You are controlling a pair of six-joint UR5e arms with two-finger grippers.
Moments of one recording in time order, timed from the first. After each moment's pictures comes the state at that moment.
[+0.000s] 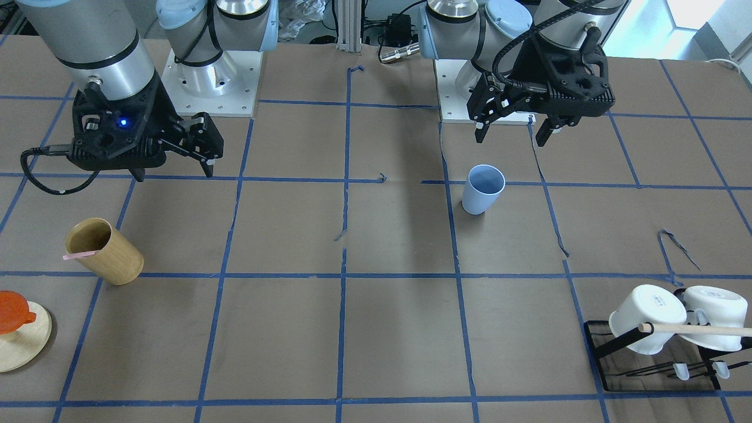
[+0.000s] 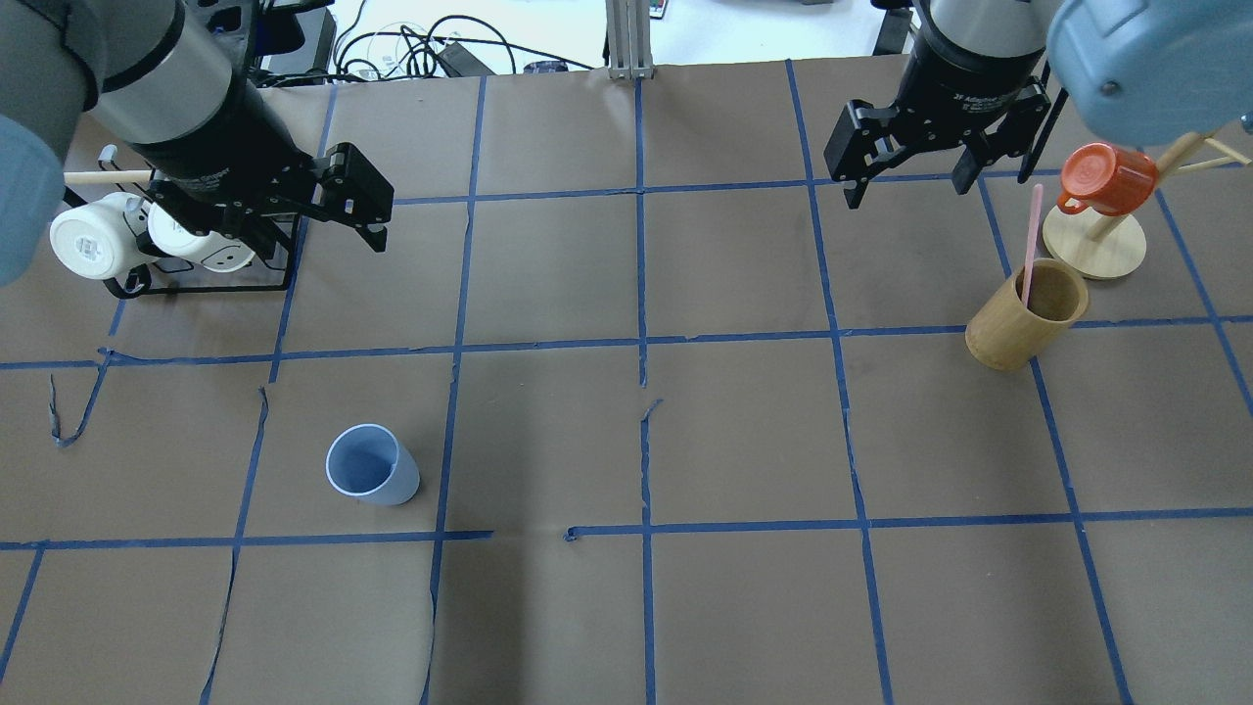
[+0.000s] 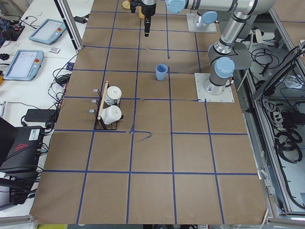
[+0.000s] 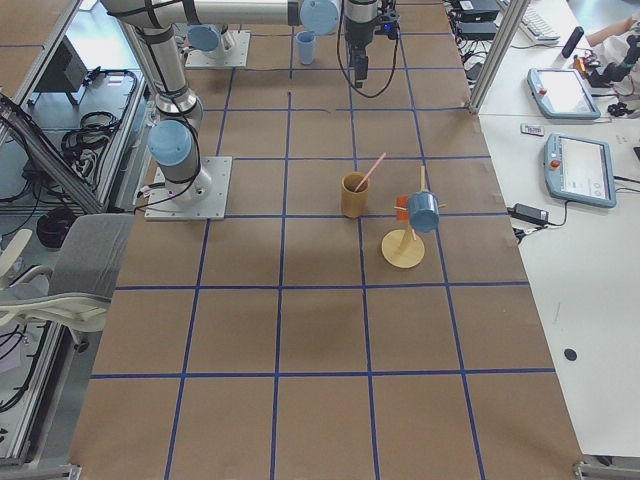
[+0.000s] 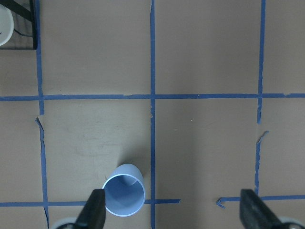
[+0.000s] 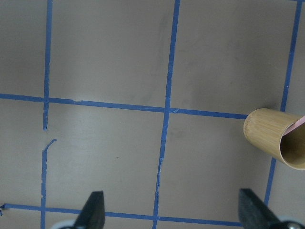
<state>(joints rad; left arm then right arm) -1.55 -1.49 -1.62 -1.54 1.53 0.01 1.59 -1.49 1.51 -1.61 -1.58 -0.08</state>
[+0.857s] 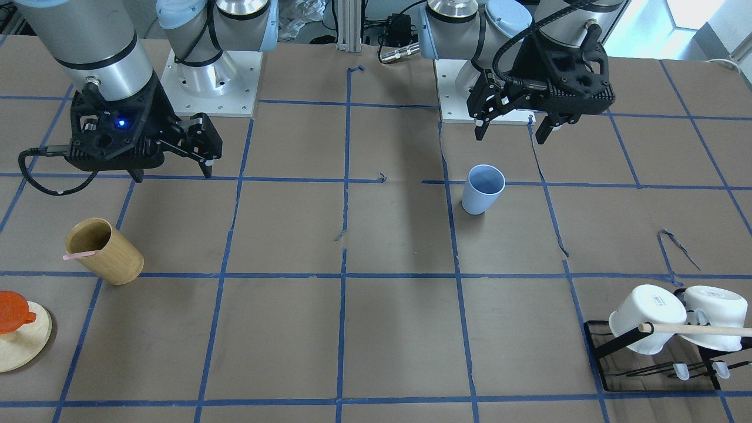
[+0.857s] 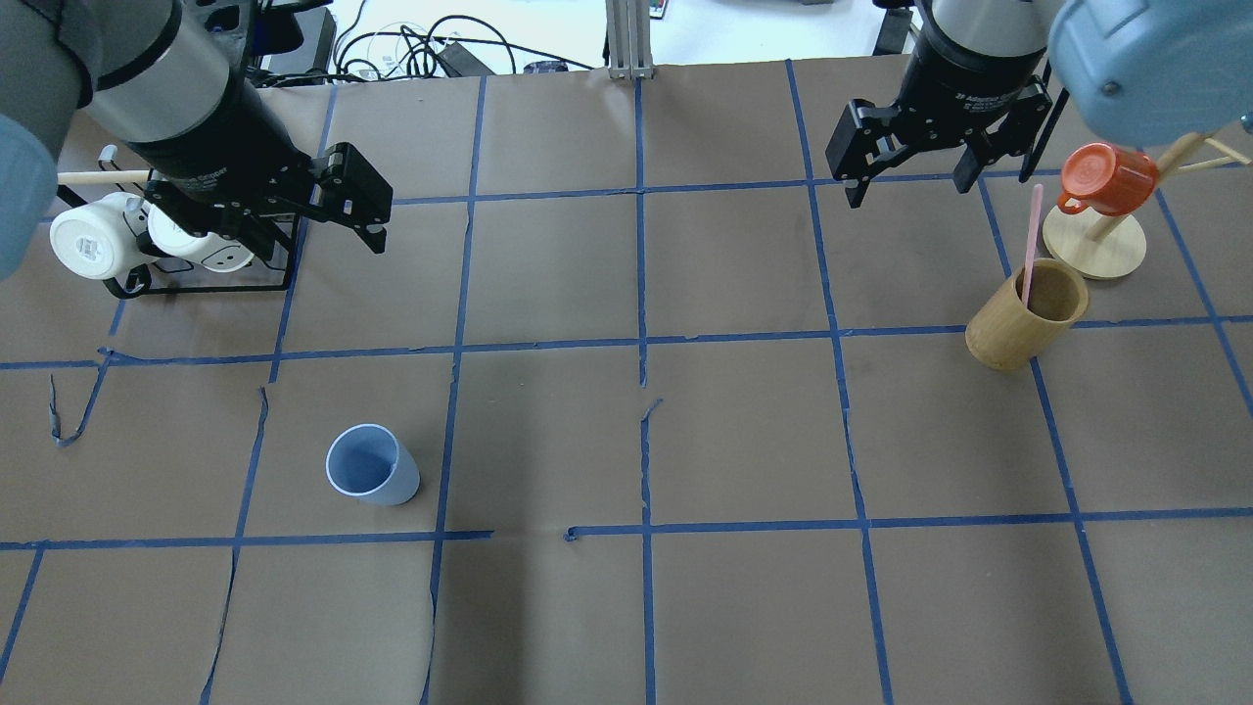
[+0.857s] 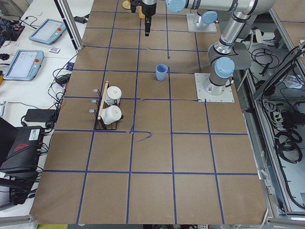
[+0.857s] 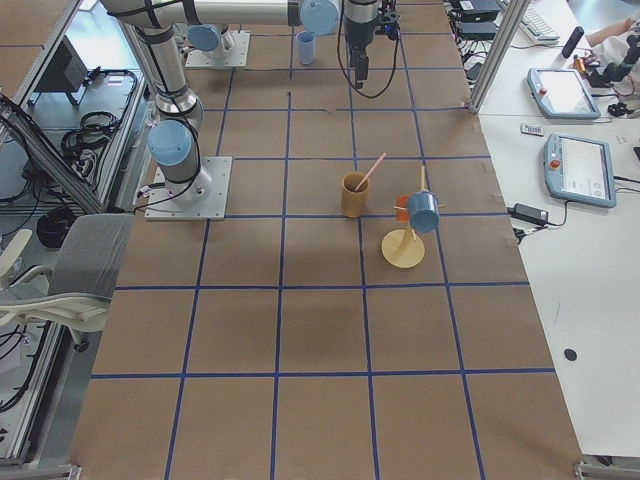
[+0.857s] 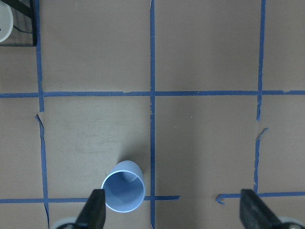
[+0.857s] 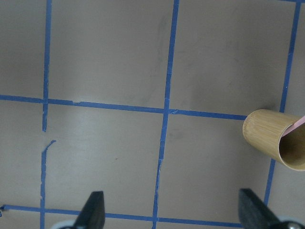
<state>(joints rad) -1.55 -1.49 -1.61 -1.55 1.53 0.01 1.58 -1.49 1.51 -1.62 -1.57 -0.08</state>
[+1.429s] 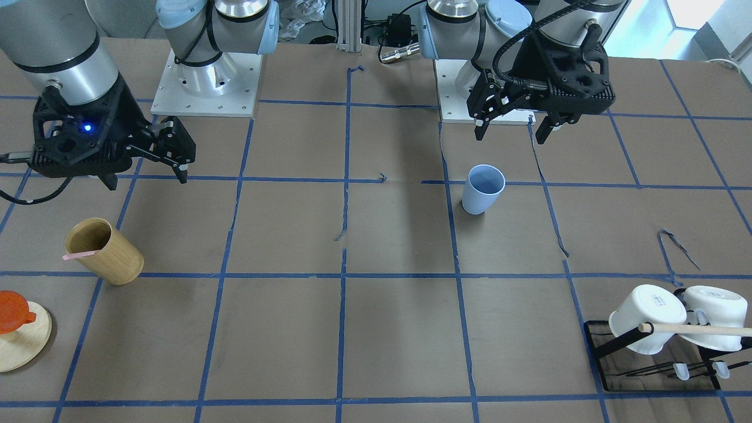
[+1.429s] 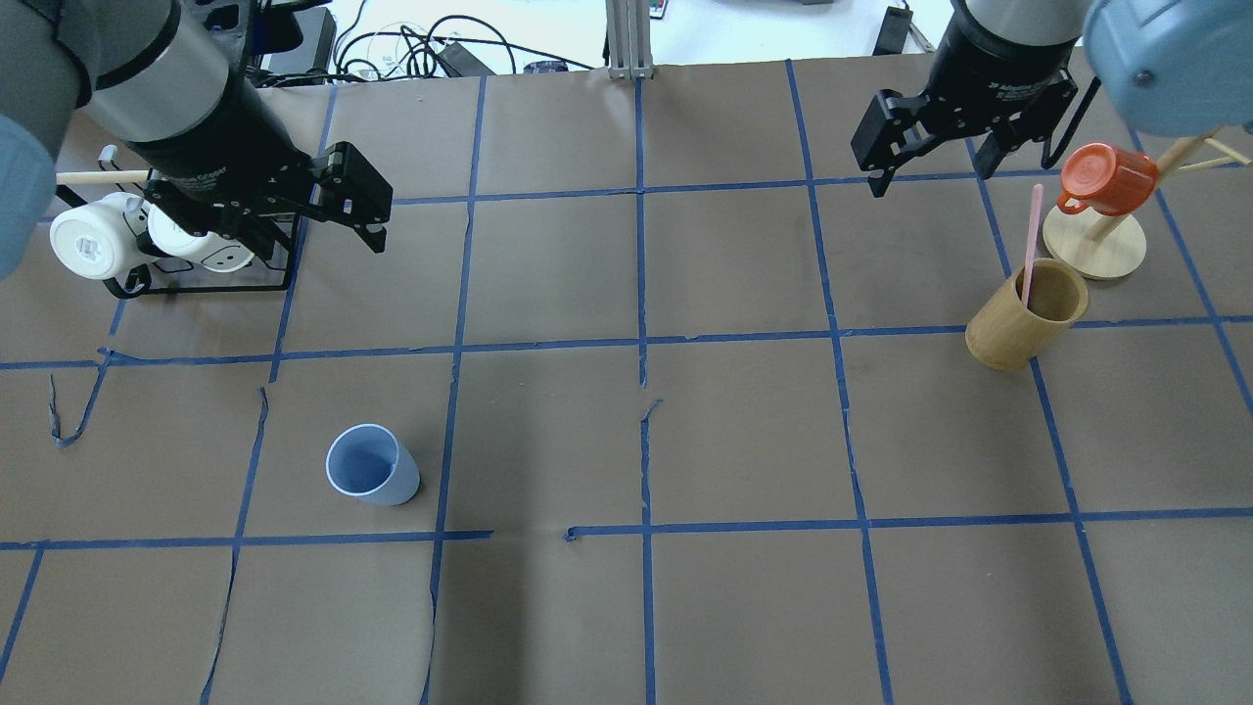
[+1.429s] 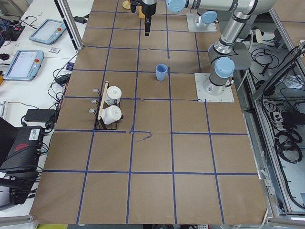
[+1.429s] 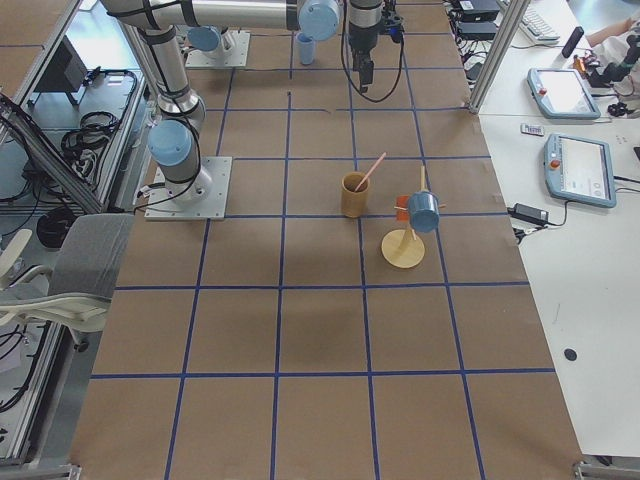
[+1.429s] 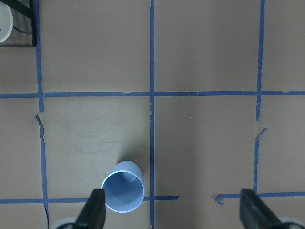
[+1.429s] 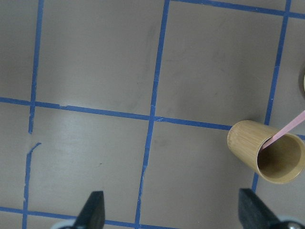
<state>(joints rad) -1.55 -1.49 -1.61 -1.55 1.52 0.01 1.51 -1.49 1.51 -1.64 -1.57 -0.19</state>
